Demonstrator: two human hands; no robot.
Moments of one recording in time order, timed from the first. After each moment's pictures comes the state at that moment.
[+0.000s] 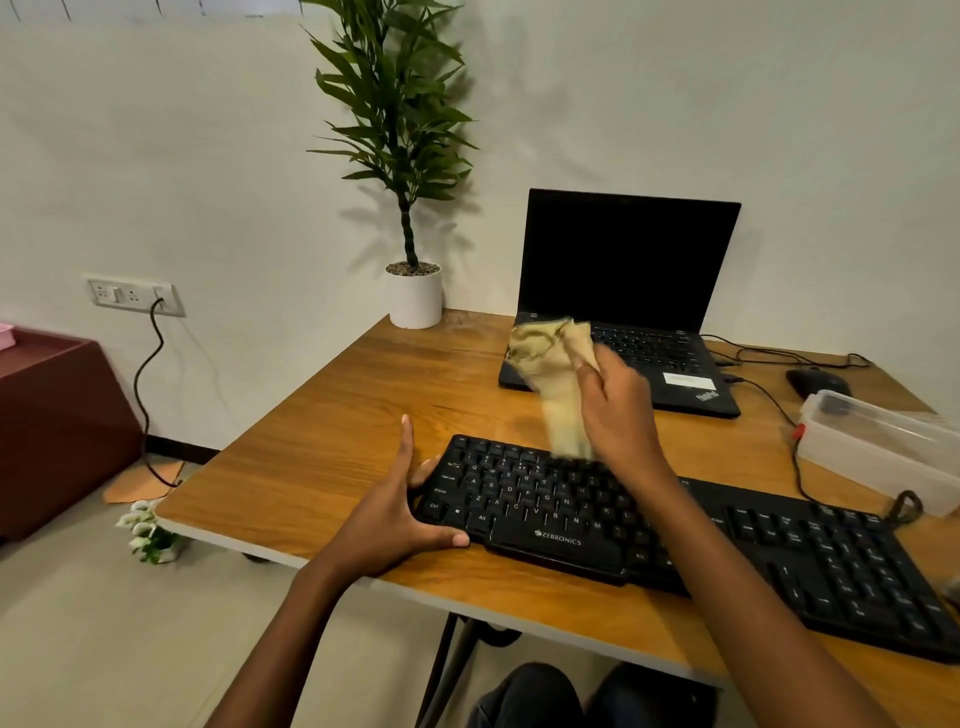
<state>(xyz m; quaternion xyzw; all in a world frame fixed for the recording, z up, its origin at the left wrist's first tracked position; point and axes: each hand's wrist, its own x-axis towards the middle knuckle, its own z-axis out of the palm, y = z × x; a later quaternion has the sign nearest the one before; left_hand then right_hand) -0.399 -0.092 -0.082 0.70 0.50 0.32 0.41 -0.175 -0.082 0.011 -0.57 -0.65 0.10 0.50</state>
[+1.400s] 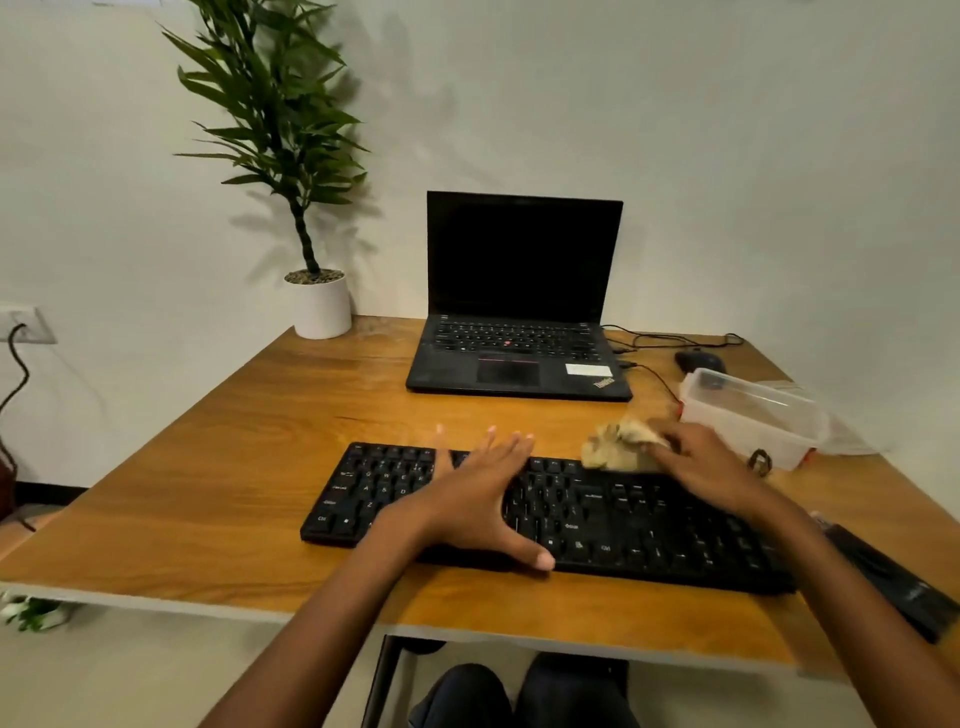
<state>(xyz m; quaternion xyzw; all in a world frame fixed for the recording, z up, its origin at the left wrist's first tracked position) -0.247 -0.092 -0.032 0.92 0.36 -0.01 0.17 0.003 -0.146 -0.008 -0.66 -0.67 0.17 0.29</state>
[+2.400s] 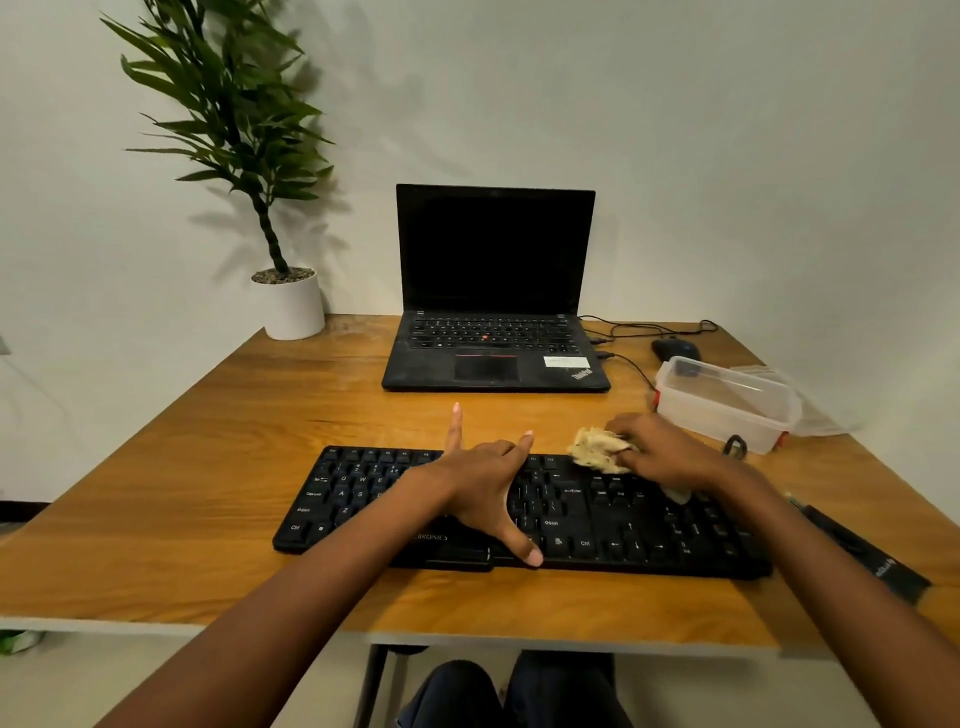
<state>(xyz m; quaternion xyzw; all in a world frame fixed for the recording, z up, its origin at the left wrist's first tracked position) -0.211 -0.068 -0.029 0.94 0.33 -0.09 0.07 0.011 -0.121 -0.016 -0.66 -0.73 0.12 0.12</state>
